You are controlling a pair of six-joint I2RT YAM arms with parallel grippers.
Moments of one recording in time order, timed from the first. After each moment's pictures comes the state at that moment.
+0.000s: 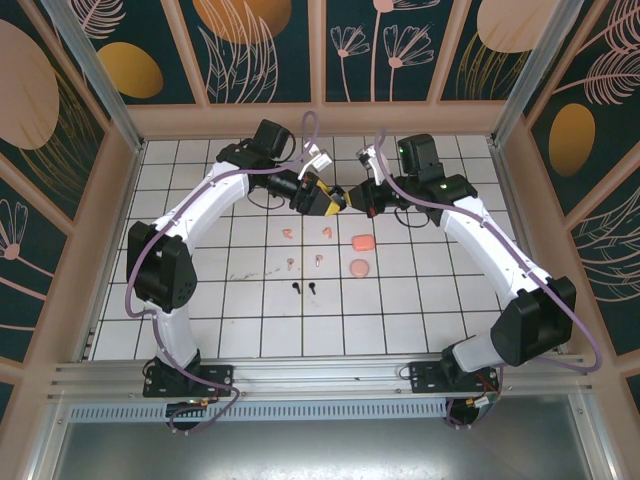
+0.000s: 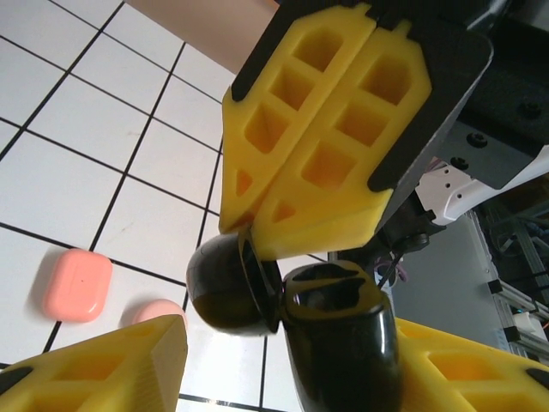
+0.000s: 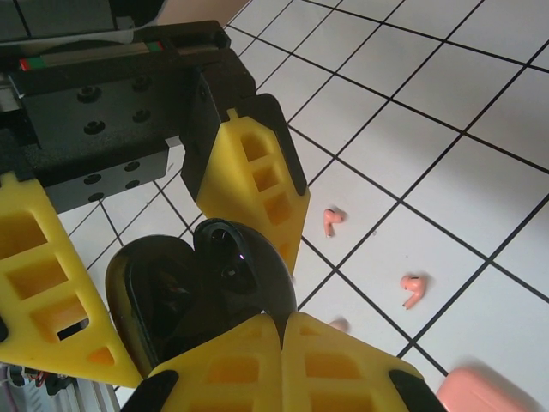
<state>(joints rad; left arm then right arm) -0.48 1.90 1.75 -0.84 1.12 0.25 0.43 1.44 1.34 -0.61 -0.64 0.00</state>
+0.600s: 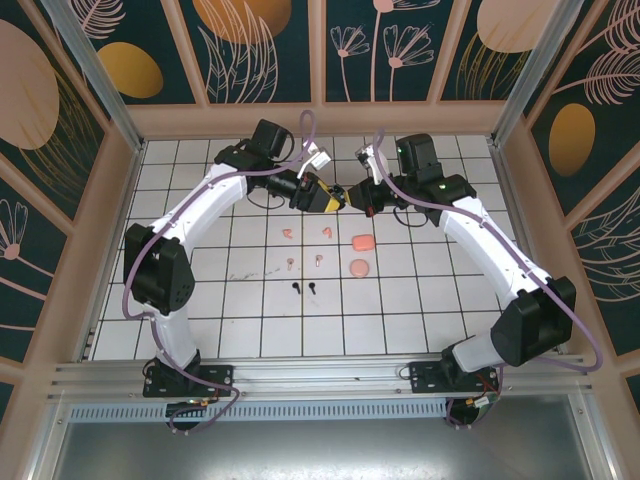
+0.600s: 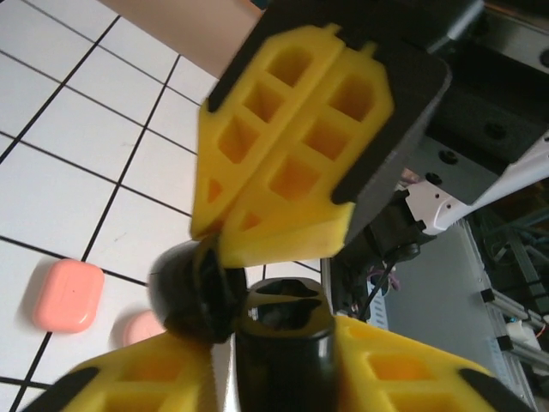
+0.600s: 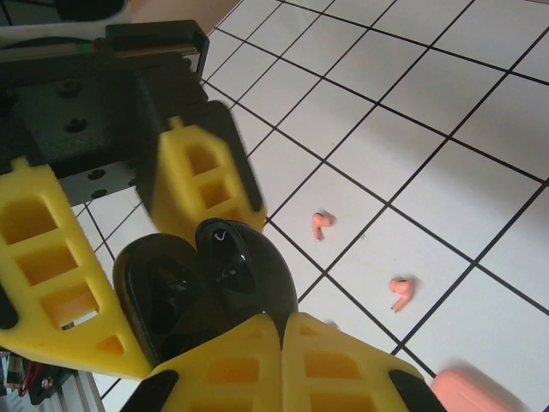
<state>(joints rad) -0.48 1.88 1.72 -0.78 1.14 0.20 0.44 1.44 1.34 -0.60 -0.60 0.00</state>
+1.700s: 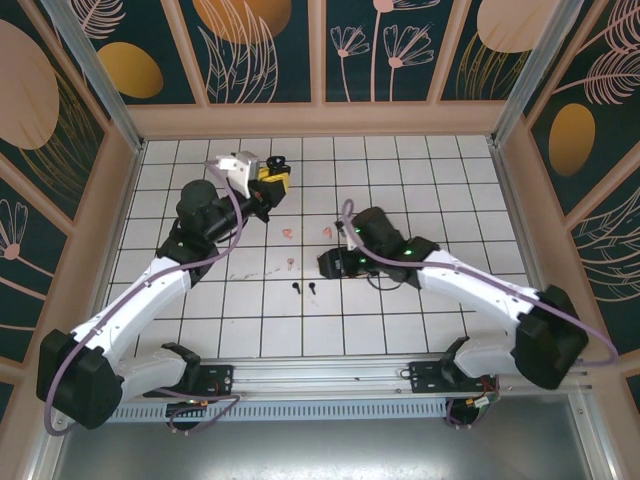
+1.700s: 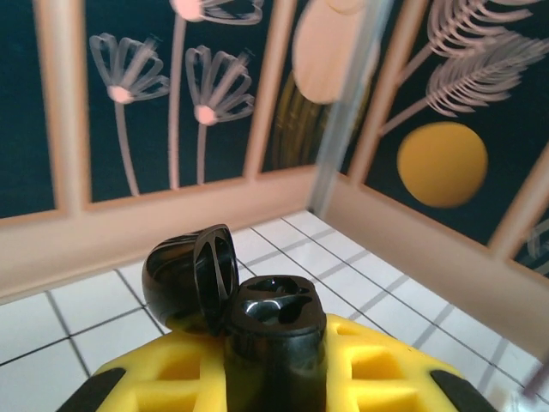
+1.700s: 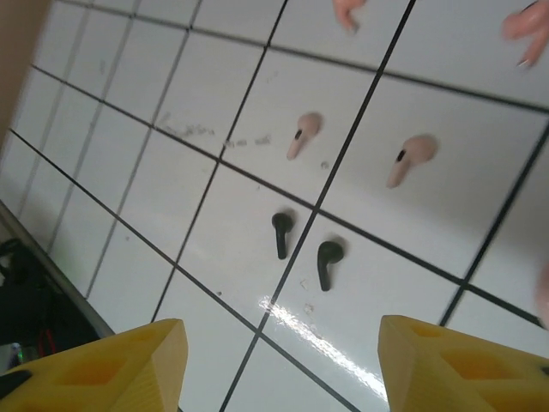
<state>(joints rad) -0.47 1.14 0.82 0.34 0.28 -0.24 0.83 1.35 0.90 -0.38 -0.25 0.52</state>
